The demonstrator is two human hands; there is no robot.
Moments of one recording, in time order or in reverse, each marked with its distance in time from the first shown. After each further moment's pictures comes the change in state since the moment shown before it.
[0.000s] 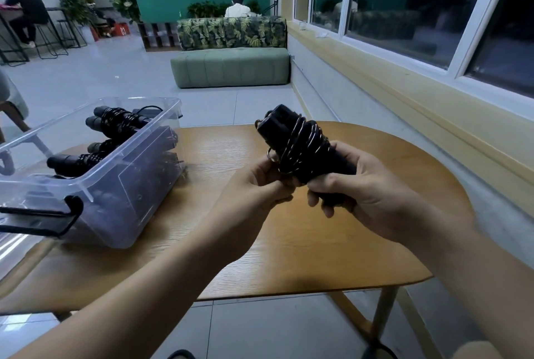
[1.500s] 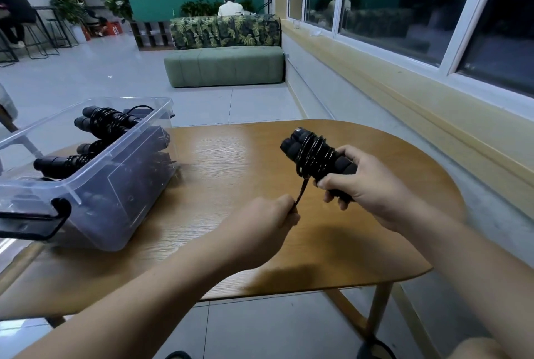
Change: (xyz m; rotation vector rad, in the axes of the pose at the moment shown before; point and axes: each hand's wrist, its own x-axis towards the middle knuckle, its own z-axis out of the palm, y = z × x) left_hand -0.005 -0.014 0.008 1.338 -0.211 -0.117; right_hand 0.011 0.027 -0.035 -0.311 0.335 0.150
